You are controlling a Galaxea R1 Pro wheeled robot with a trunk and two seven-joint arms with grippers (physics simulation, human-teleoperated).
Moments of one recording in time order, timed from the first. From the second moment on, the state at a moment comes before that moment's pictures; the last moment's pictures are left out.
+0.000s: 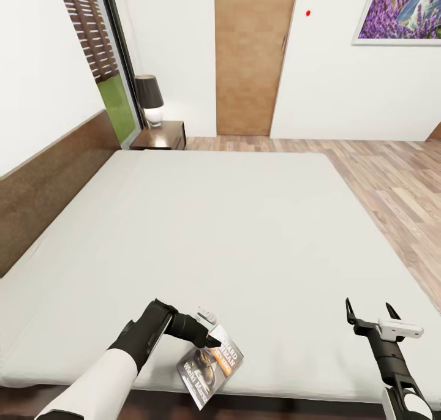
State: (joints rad) left arm -0.70 -0.11 -0.11 -0.61 -0.41 0.58 -0.85; right arm -0.26 -0.07 -0.56 -0.98 0.12 -0.60 0.25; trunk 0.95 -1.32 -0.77
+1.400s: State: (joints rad) left arm -0.65 -0.06 0.15 -0.65 -0.33 0.37 -0.92; right arm -0.25 -0.07 -0.57 -0.90 0.11 -0.58 0.25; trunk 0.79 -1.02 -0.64
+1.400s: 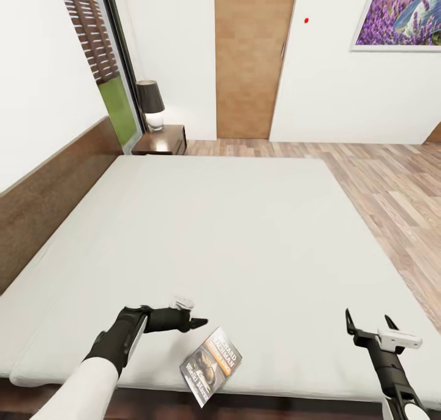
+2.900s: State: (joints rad) left arm -0.64 -0.03 0.19 -0.56 -0.18 0.26 -1.04; right arm -0.26 -0.09 -0.45 -1.05 -0.23 -0.01 0.33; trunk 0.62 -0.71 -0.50
